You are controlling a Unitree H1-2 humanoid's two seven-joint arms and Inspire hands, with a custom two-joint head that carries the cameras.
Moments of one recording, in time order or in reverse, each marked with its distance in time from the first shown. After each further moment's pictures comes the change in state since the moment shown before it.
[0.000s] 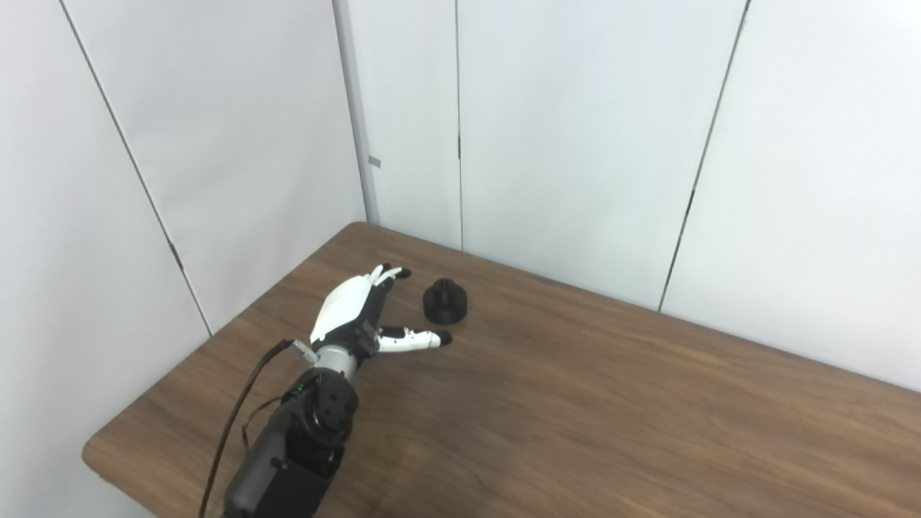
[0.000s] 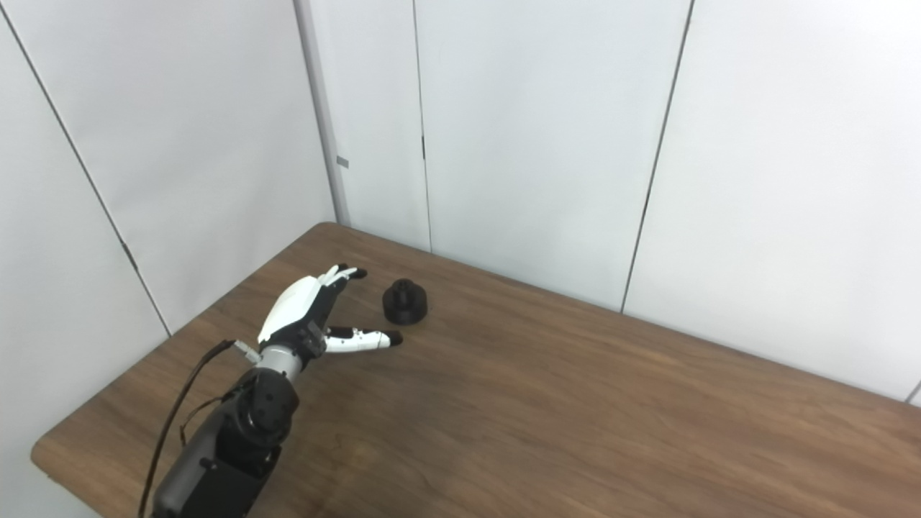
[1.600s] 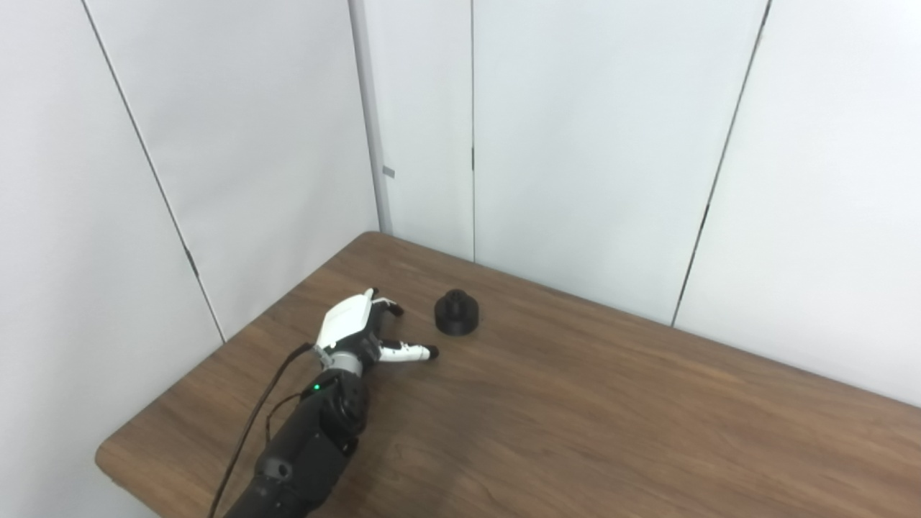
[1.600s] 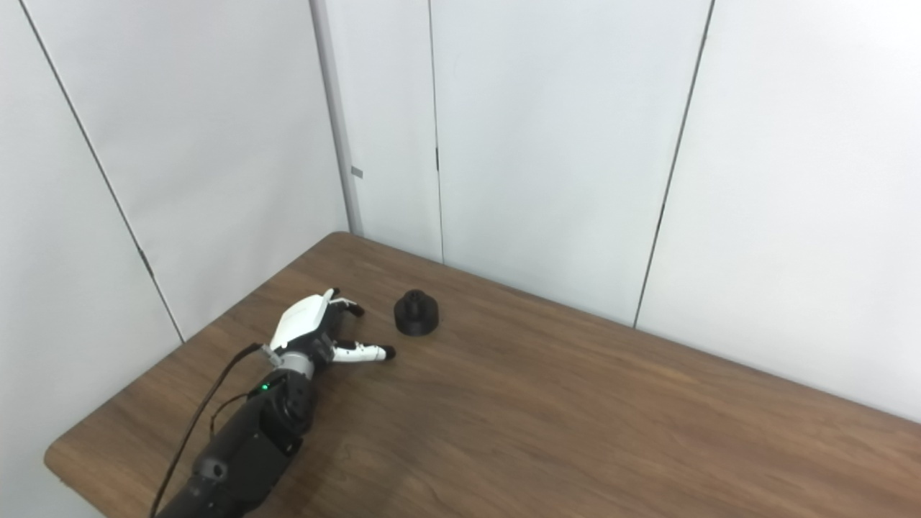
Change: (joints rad) left arm -0.136 0.062 -0.072 0.457 -0.003 -0.095 0.188; right arm 0.025 -0.015 -0.019 -0.004 0.017 -0.004 0.037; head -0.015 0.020
